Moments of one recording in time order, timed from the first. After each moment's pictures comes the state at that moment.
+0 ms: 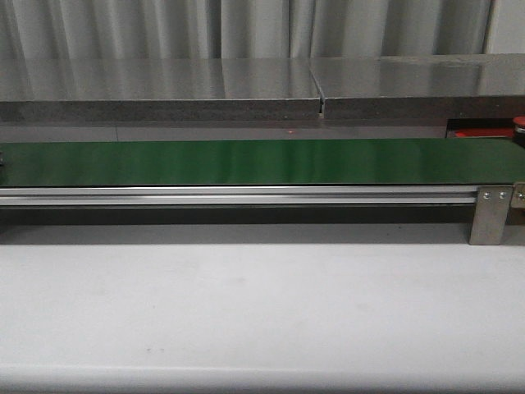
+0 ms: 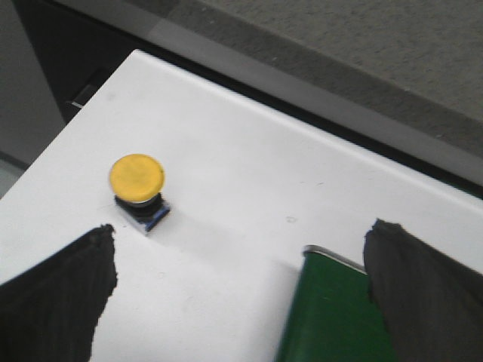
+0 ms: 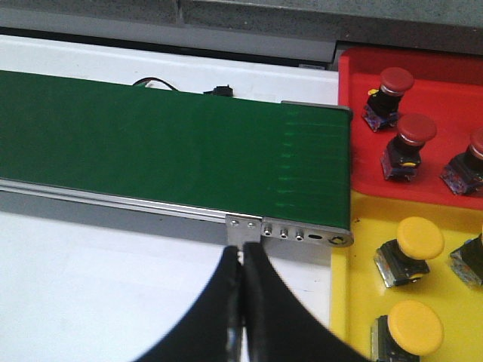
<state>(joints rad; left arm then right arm) 0.41 1.85 -1.50 -0.37 0.44 0.32 -0.12 0.77 -0.68 0.42 0.53 -0.42</state>
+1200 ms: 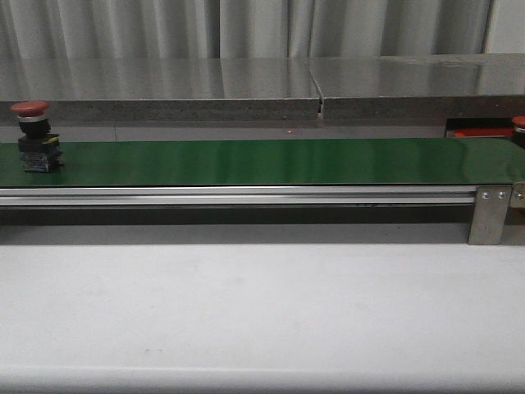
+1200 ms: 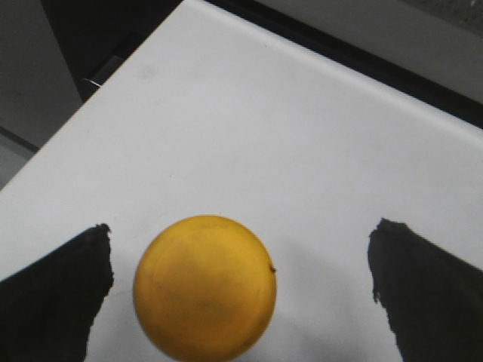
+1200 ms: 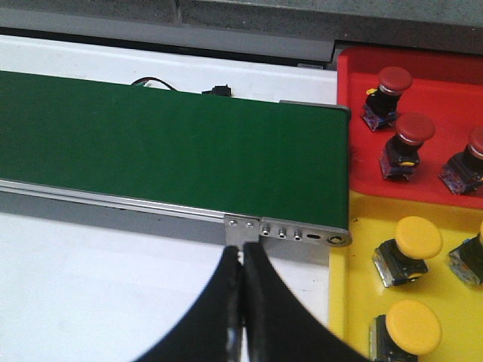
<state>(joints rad) 0.45 2.38 -1.90 -0.37 0.33 0.35 -0.12 0.77 -0.68 0.42 0.53 -0.42</state>
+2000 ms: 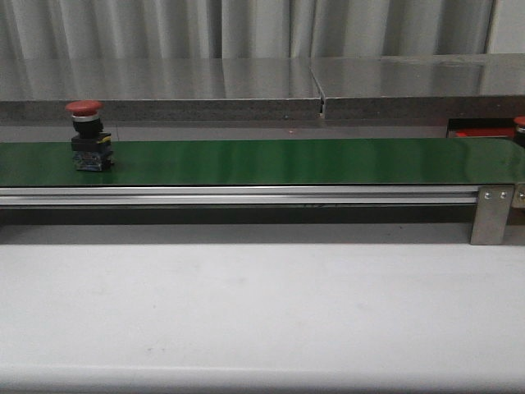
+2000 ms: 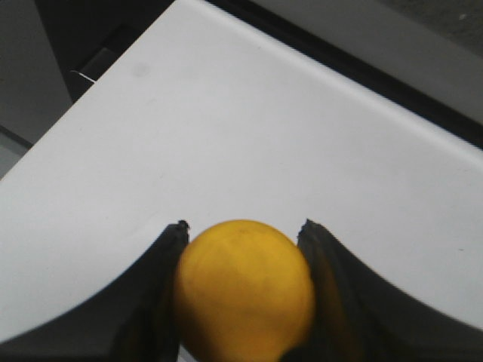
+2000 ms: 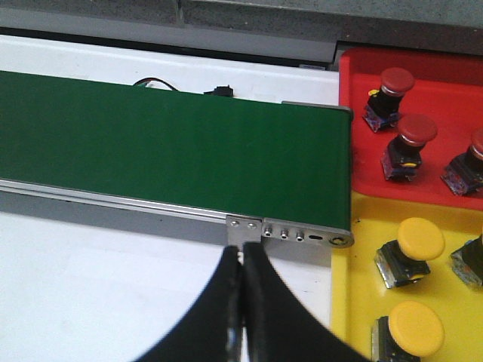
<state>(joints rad) 0.45 2.36 -1.94 -0.41 0.42 0.35 -0.12 0.77 -0.68 0.42 0.53 -0.42</state>
